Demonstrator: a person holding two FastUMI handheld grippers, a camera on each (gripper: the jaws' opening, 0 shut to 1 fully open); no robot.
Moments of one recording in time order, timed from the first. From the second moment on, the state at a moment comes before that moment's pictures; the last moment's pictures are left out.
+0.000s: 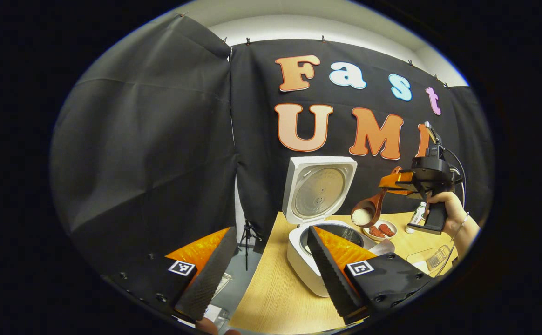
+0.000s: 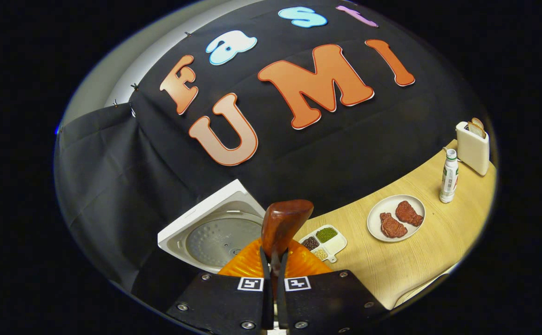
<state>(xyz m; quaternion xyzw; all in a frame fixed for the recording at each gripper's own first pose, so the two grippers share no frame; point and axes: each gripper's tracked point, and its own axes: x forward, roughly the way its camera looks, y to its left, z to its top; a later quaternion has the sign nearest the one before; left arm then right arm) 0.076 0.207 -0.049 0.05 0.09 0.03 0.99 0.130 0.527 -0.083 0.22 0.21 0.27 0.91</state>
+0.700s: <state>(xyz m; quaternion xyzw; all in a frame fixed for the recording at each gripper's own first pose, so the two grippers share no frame) 0.077 0.213 -0.049 0.05 0.09 0.04 0.99 0.124 0.546 -0.066 0.12 0.17 0.30 0.93</state>
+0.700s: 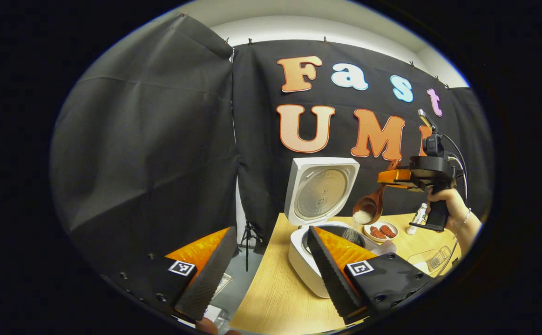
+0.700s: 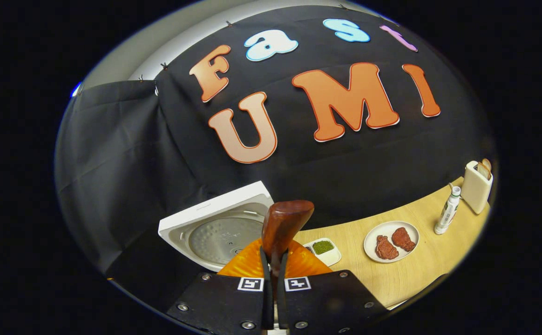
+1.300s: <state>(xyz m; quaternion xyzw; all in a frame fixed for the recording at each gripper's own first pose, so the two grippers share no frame) 0.084 0.217 -0.054 0.04 0.09 0.04 0.99 0.118 0.565 -0.062 0.03 0.14 0.32 0.94</state>
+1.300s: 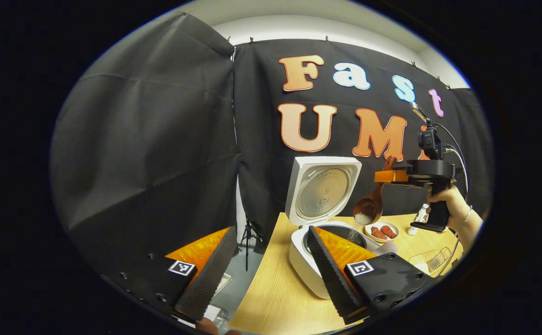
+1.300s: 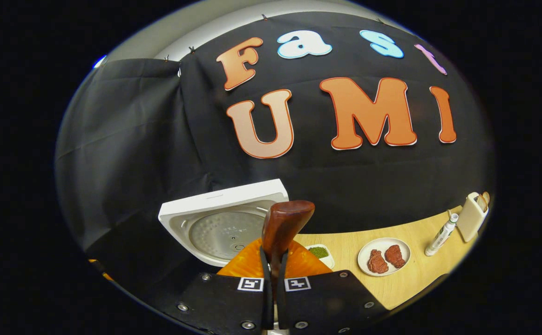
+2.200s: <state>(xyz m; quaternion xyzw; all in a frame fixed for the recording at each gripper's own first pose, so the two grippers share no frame) 0.088 0.219 -0.063 0.03 0.10 0.05 0.99 0.096 0.584 -0.067 -0.14 0.06 0.36 0.92</state>
